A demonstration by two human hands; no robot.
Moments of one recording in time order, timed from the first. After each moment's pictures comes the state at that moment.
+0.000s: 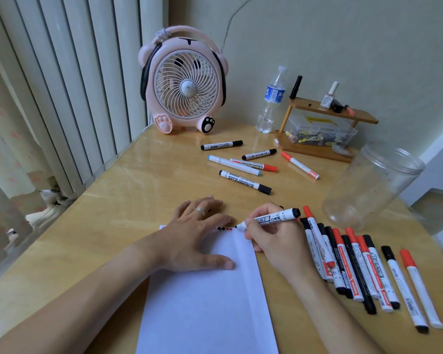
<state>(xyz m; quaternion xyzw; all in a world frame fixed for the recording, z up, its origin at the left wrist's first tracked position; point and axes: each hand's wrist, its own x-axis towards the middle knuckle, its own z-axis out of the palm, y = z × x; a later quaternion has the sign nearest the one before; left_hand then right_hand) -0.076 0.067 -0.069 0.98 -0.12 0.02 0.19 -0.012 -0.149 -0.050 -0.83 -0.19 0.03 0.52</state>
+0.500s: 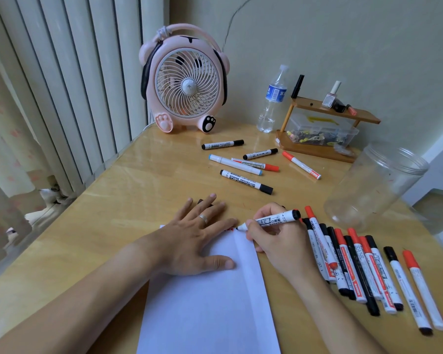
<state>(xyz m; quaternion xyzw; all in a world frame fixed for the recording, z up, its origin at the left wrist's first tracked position) -0.076 0.066 -0.070 0.99 -0.13 -0.04 0.10 -0.011 -0.150 -0.054 -0.84 -0.19 0.01 0.50</state>
